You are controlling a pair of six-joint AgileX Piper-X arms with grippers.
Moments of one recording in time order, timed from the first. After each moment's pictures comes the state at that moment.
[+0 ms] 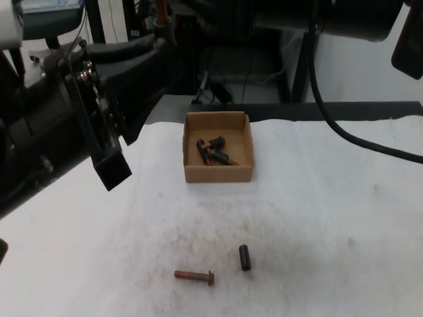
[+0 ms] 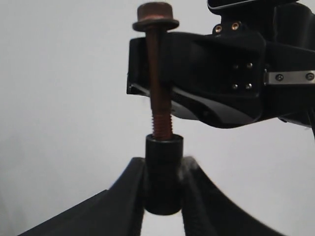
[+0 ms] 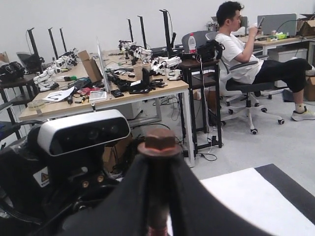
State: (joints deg) left arm -24.1 52.5 -27.3 -39.8 38.5 -20.4; right arm 40.7 73.9 -67.6 -2.3 -34.7 8.1
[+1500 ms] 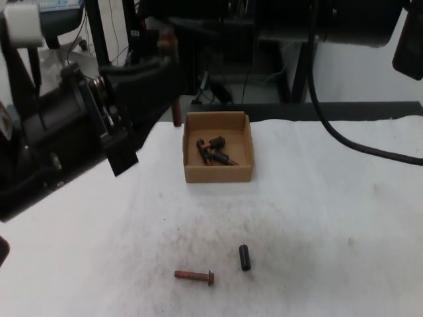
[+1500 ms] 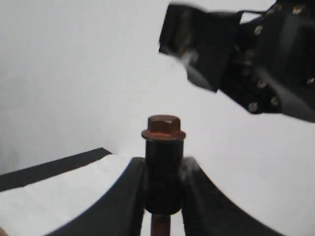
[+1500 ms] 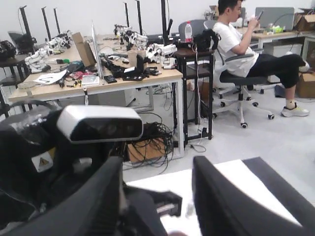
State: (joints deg) left arm -24.1 52.6 -28.3 -30.4 36.6 -25.5; right arm 40.0 73.9 -67.5 -1.5 -35.6 2.9
